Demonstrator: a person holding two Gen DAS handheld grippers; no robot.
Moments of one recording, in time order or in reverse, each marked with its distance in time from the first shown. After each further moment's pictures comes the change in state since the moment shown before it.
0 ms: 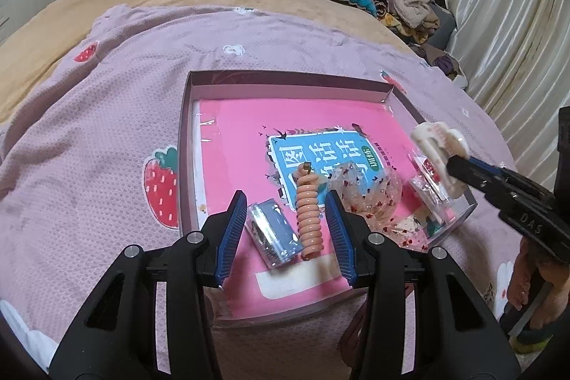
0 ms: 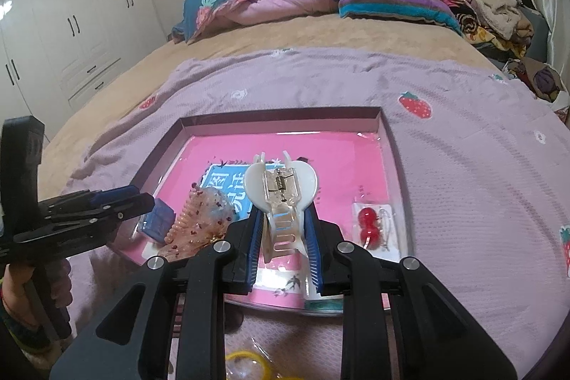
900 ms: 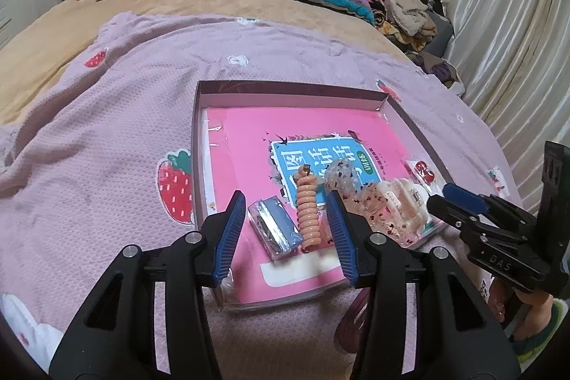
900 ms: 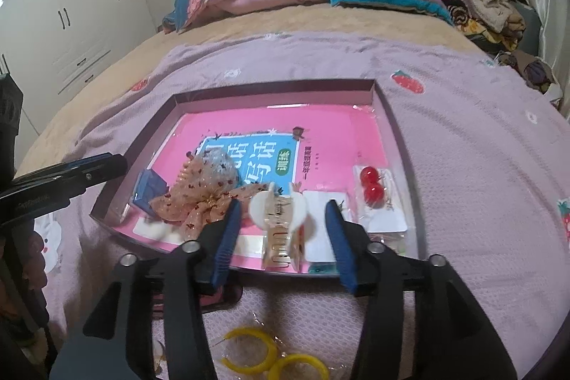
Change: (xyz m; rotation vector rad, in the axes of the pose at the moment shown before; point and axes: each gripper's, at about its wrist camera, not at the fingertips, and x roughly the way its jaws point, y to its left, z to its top) left arm -0.019 0.004 -0.002 -0.006 -0.033 -0.008; right arm -0.007 0.008 -0.030 0.006 0.014 -0.055
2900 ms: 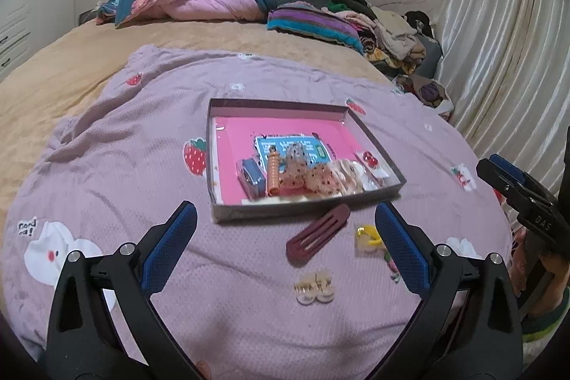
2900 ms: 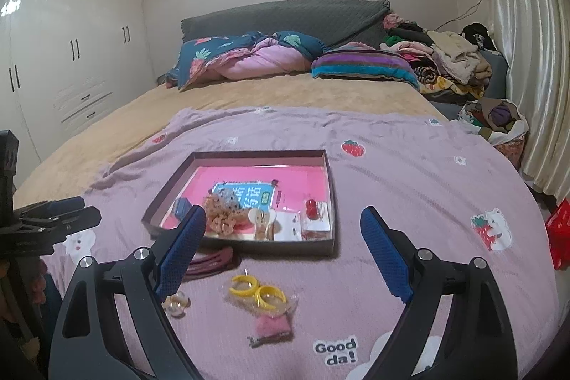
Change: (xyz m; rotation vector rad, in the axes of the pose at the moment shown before) left arm -0.123 -0.049 -0.061 0.008 -0.127 0.032; right arm -0.168 -0.005 -0.032 -0.028 -0.250 -0.066
